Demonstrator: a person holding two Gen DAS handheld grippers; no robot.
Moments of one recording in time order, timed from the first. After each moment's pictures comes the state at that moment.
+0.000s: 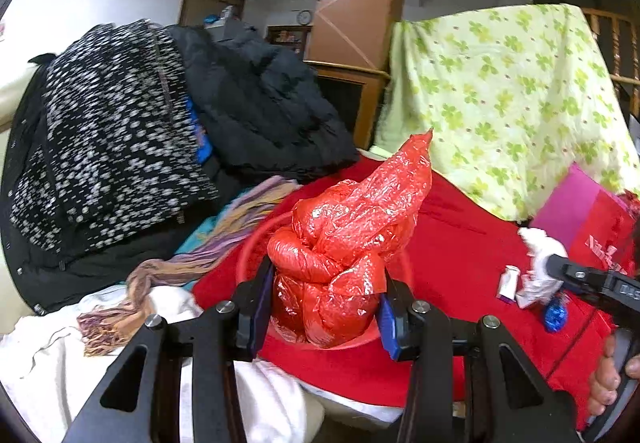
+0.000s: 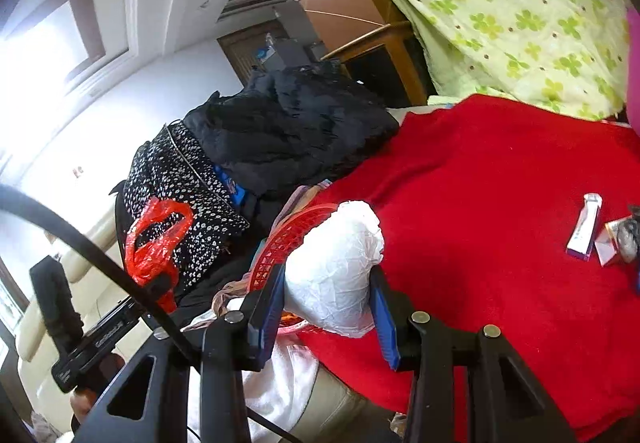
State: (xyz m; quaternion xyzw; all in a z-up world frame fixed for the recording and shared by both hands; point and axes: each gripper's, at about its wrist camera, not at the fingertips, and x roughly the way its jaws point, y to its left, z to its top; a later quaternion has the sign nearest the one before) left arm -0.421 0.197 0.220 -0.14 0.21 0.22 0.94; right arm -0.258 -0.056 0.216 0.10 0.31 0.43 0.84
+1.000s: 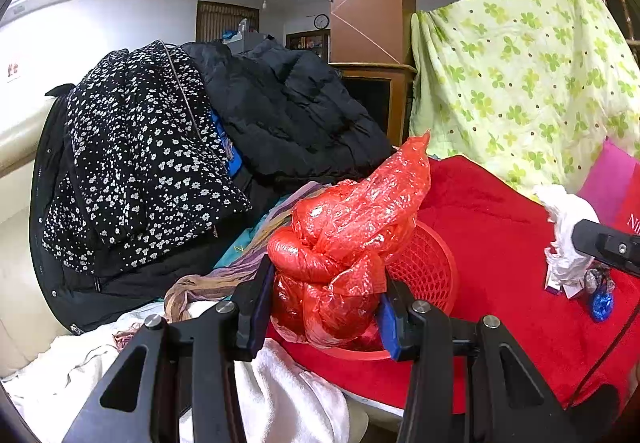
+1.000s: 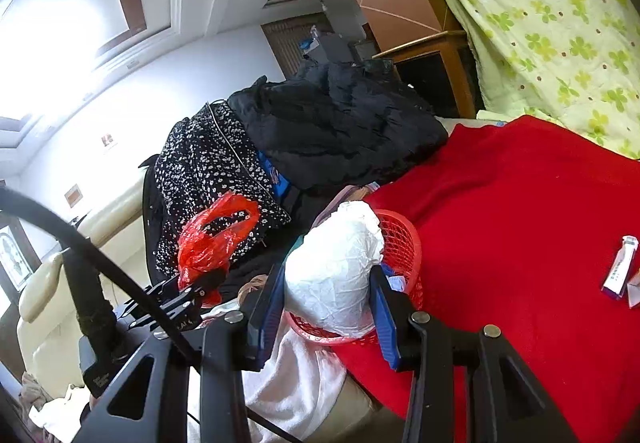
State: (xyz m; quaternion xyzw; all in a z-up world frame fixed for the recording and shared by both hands) left arm -0.401 0.192 0.216 -0.08 0.22 0.28 0.93; right arm -0.274 -0.004 0.229 0.06 0.29 0.50 0.82
